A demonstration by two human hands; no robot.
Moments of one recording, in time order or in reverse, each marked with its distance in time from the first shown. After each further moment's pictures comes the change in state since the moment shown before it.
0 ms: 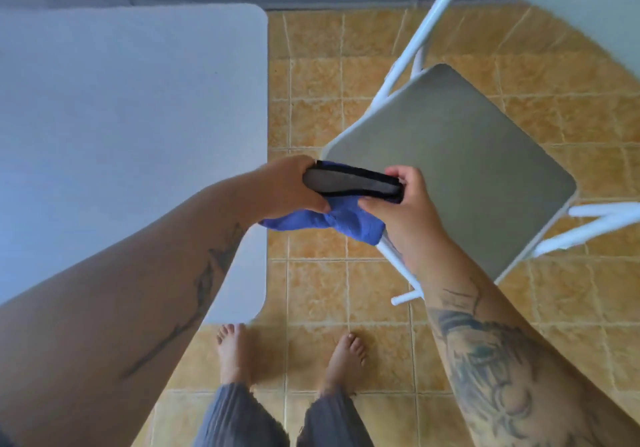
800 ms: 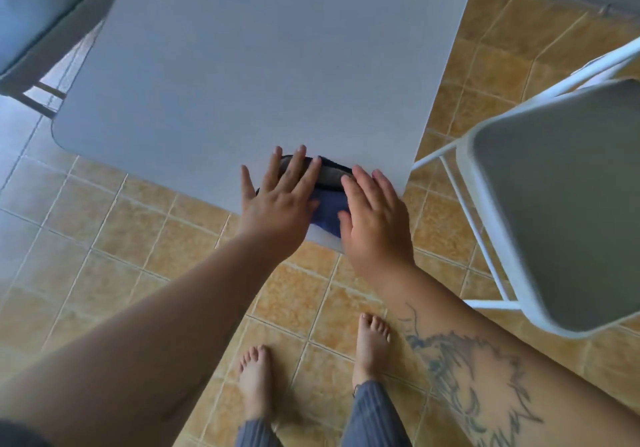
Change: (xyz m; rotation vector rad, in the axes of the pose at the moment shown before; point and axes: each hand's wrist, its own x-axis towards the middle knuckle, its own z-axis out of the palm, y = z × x) left_hand -0.132 -0.215 0.095 0.295 0.510 -0.235; right_hand -0.091 0.062 0.196 -0.981 -0.262 -0.795
